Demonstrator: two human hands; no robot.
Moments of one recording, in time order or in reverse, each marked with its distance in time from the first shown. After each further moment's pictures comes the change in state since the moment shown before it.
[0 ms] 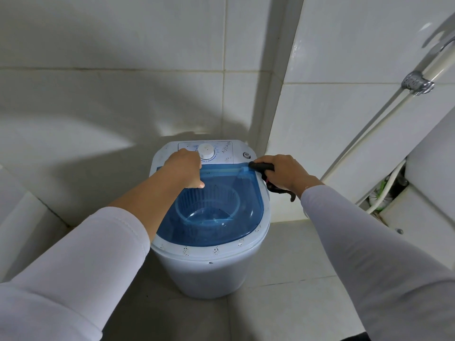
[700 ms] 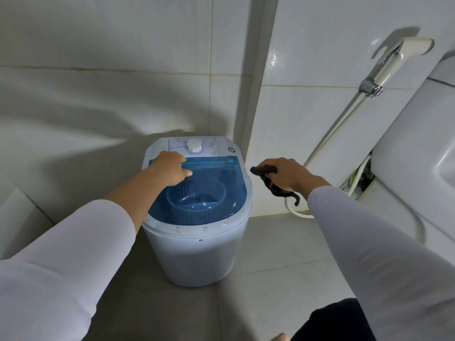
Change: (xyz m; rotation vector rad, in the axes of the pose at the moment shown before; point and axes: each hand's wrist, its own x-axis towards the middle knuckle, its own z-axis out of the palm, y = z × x) left_hand -0.038 -0.007 0.012 -0.222 0.068 -0.040; right_hand -0.077 -0.005 -0.033 -0.027 -0.074 0.146
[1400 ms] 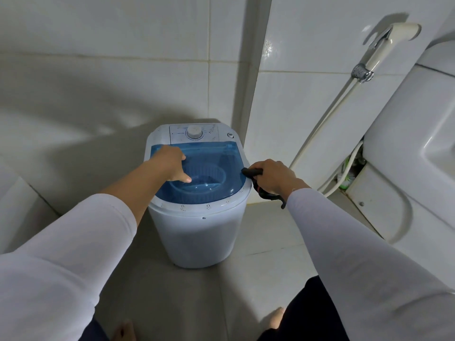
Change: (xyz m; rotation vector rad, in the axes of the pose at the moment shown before) left_hand -0.035 -0.001 0.001 0.245 -0.101 0.054; right_hand -0.044 -0.033 0.036 -0.003 0.015 0.116
